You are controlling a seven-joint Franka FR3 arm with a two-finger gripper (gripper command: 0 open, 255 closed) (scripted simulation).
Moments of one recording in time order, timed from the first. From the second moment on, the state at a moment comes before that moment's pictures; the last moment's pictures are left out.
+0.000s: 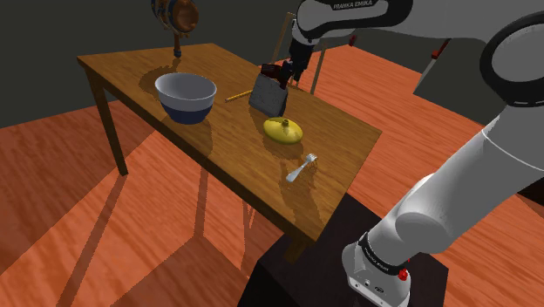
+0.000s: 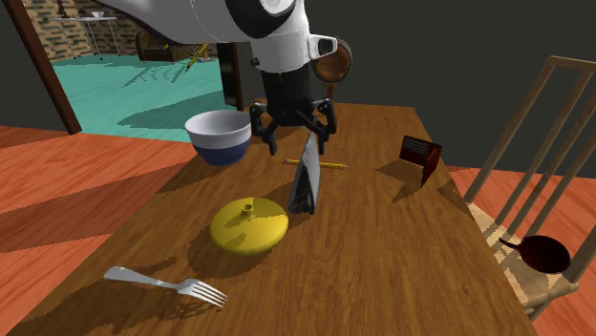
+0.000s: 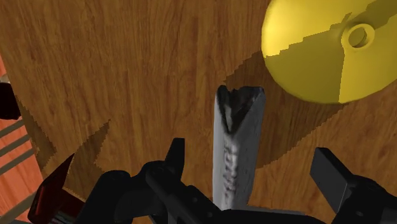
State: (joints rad) arm -0.09 -0.04 -0.12 -1.94 -0.09 2.03 -0.29
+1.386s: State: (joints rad) arm -0.10 0.01 -0.13 -1.98 -0.09 2.12 -0.29
